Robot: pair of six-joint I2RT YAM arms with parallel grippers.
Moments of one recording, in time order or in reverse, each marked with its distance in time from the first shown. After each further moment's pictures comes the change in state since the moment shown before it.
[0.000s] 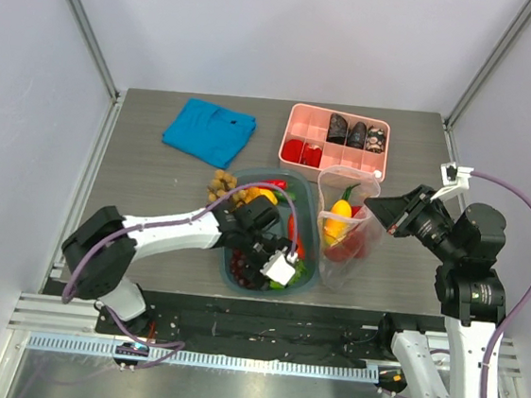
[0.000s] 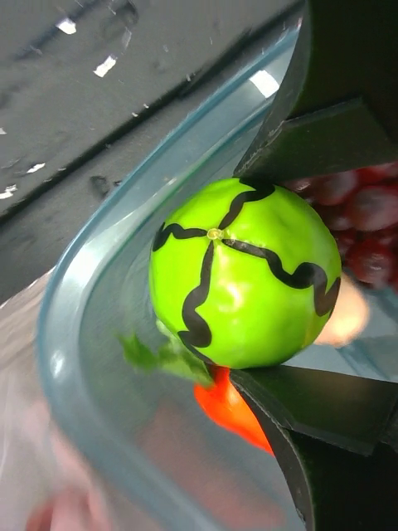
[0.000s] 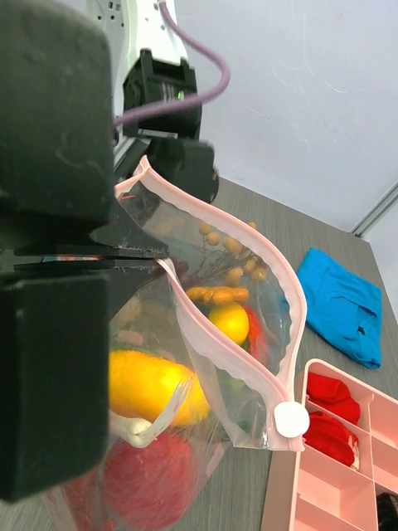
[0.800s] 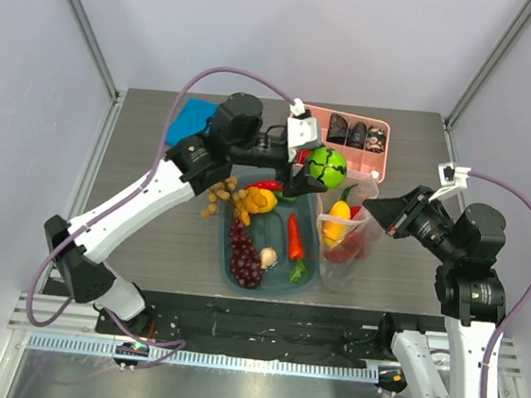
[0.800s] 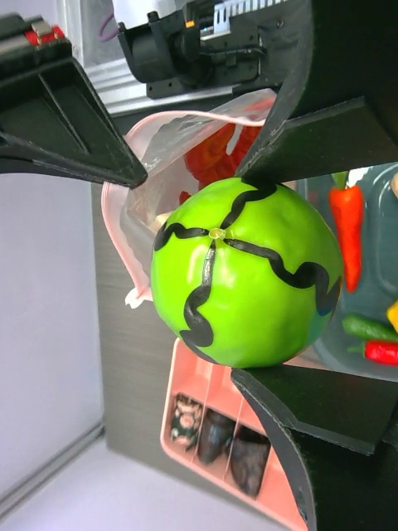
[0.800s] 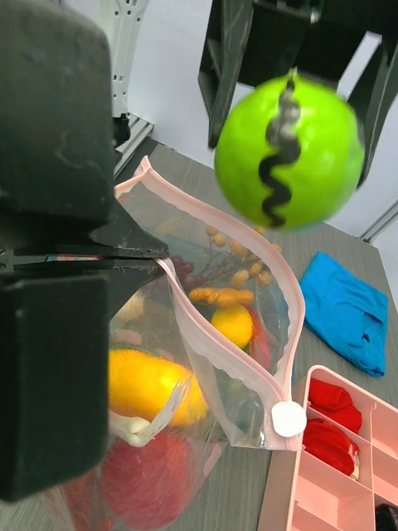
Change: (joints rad) left arm 0.136 -0.103 0.667 0.106 -0.049 -0.847; right arm 0.000 0.000 0.000 0.000 -0.028 -0.029
